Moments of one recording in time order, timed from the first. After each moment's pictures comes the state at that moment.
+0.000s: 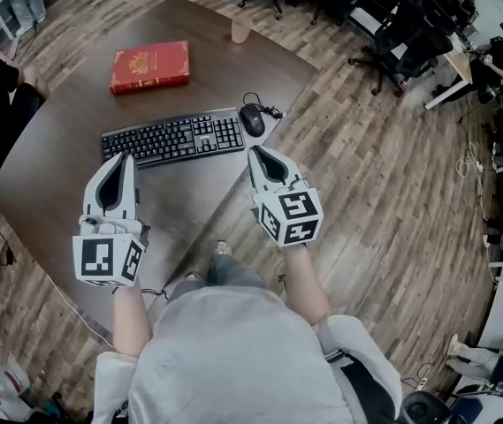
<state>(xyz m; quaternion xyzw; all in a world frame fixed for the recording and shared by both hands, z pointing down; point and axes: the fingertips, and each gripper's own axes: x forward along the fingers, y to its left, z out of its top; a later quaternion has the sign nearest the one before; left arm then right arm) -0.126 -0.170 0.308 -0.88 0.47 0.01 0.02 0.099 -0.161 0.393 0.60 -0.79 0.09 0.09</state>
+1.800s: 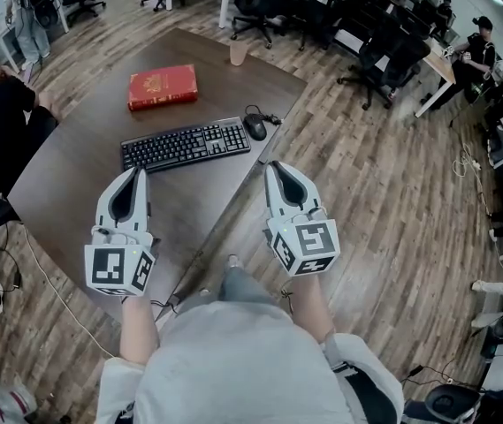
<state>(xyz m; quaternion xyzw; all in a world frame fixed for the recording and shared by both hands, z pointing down) -0.170 -0.074 0.270 -0.90 0.43 0.05 0.04 0.056 -0.030 0.299 0.66 -0.75 -0.01 0.02</state>
